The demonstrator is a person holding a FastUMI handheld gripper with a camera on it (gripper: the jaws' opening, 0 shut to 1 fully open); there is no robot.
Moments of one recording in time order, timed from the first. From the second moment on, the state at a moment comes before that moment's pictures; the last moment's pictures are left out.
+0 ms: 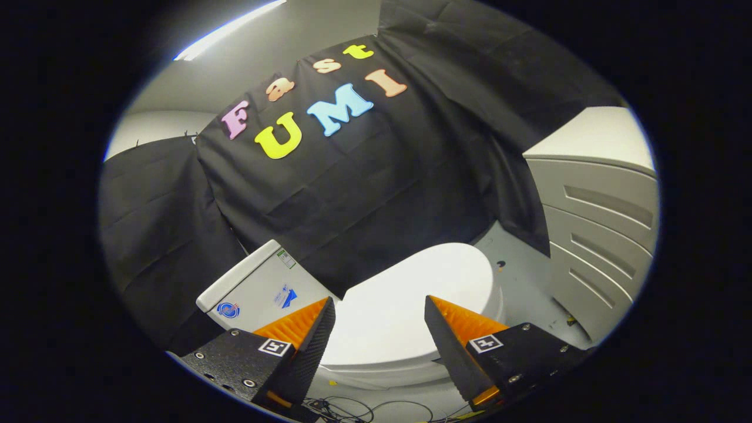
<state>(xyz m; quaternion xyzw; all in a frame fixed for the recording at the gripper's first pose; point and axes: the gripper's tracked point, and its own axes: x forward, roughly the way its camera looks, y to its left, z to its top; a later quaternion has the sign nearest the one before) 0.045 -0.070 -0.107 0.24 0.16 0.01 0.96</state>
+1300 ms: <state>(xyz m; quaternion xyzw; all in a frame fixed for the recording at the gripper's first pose) 0.034 -0.112 -0.271 0.49 0.34 -0.03 0.80</state>
